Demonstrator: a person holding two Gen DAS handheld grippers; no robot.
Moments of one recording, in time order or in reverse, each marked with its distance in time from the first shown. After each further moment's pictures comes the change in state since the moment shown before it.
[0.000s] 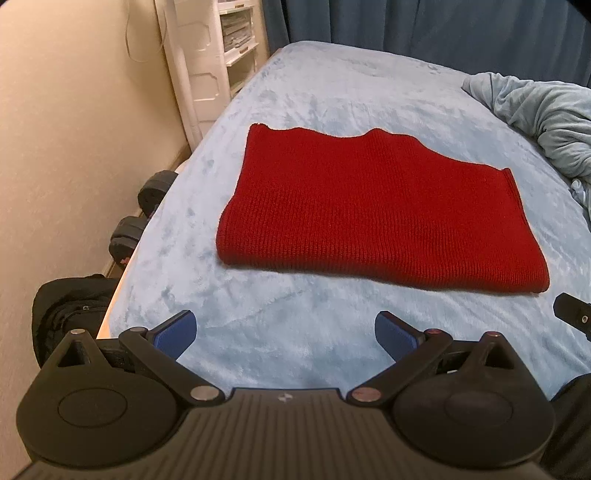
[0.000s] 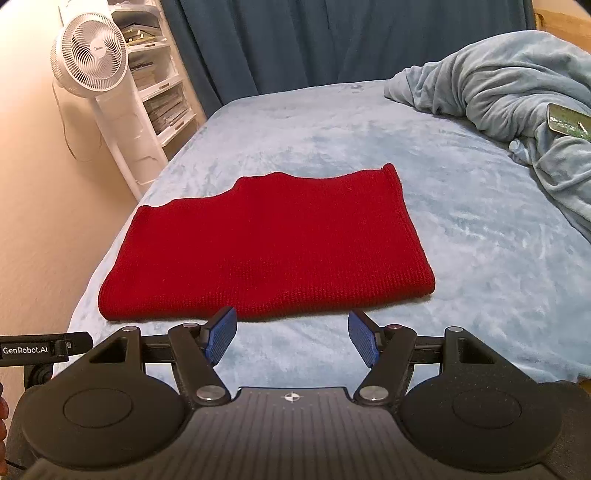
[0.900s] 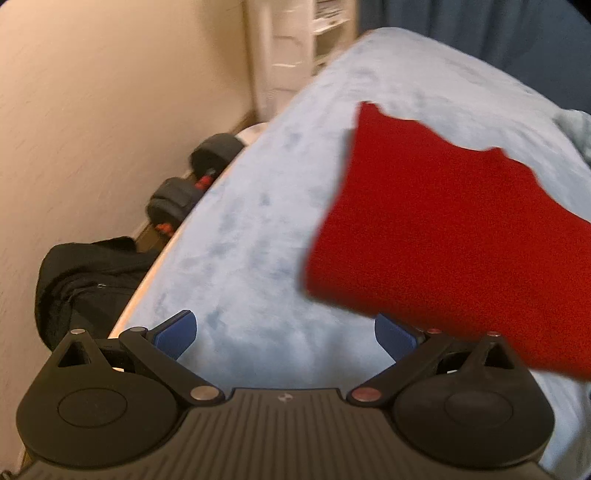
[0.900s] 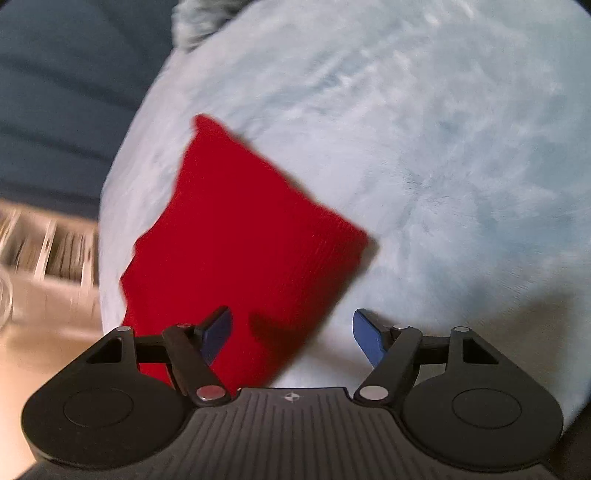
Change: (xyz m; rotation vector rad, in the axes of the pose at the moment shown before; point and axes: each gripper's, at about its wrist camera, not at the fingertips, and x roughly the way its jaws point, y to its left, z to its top) left arm 0.116 0.080 0.039 -0.222 0.087 0.151; right arm 0.171 -0.160 -0.006 0.957 0.117 0.034
